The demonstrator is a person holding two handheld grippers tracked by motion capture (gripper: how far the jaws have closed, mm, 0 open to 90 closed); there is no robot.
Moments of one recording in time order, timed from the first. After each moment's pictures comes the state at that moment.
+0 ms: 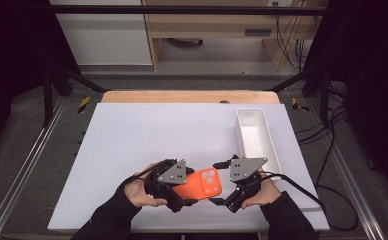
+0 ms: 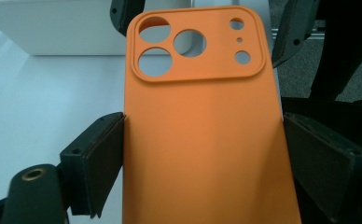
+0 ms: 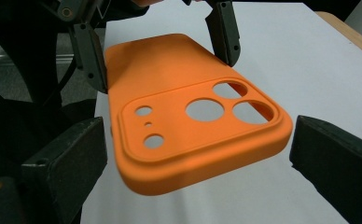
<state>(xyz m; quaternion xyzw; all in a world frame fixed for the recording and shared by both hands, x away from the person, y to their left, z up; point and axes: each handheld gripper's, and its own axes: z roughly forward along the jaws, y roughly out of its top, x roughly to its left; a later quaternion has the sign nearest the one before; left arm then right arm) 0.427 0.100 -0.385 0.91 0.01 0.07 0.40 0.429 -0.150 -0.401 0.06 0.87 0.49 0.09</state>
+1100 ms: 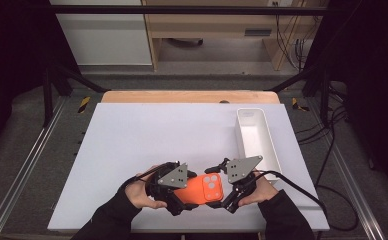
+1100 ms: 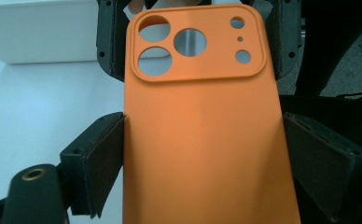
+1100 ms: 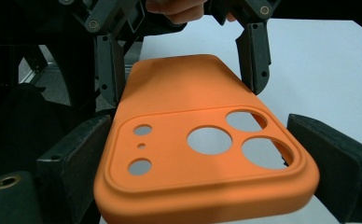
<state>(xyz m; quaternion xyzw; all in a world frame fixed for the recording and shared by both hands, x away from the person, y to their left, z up) 0.425 0.098 -0.390 0.91 -0.01 0.05 0.41 0.437 -0.143 -0.412 0.00 0.86 0.52 0.03</state>
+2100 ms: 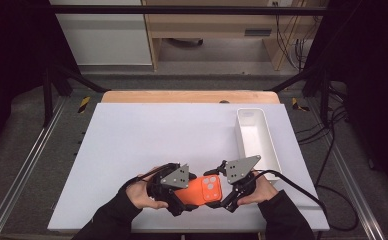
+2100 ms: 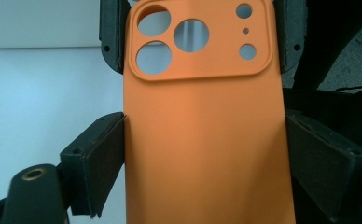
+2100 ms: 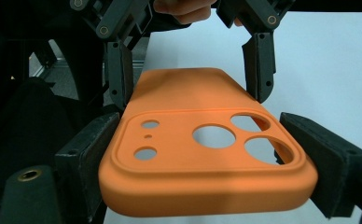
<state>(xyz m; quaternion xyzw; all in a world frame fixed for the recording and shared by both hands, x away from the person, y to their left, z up) 0.427 0.095 -0.397 0.92 0.00 0.04 0.39 0.439 -0.142 -0.416 -0.01 0.86 0.51 0.01</state>
